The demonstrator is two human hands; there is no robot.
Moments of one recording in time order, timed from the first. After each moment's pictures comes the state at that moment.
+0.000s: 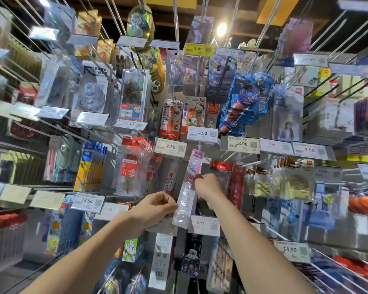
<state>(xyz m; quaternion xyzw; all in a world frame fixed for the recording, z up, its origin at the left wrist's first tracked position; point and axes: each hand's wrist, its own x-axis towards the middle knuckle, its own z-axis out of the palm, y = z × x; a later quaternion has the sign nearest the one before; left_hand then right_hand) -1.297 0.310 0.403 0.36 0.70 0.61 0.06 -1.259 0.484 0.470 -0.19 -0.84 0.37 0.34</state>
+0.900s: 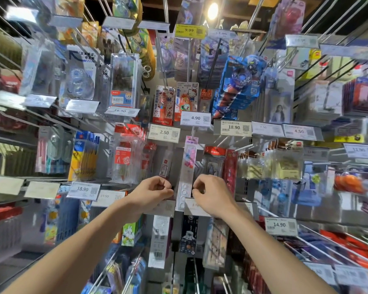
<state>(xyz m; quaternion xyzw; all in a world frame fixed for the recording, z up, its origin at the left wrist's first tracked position) -1.296 0.309 0.403 0.36 0.70 0.62 0.04 -1.204 0.500 0.421 -0.04 -0.92 0.12 0.36</state>
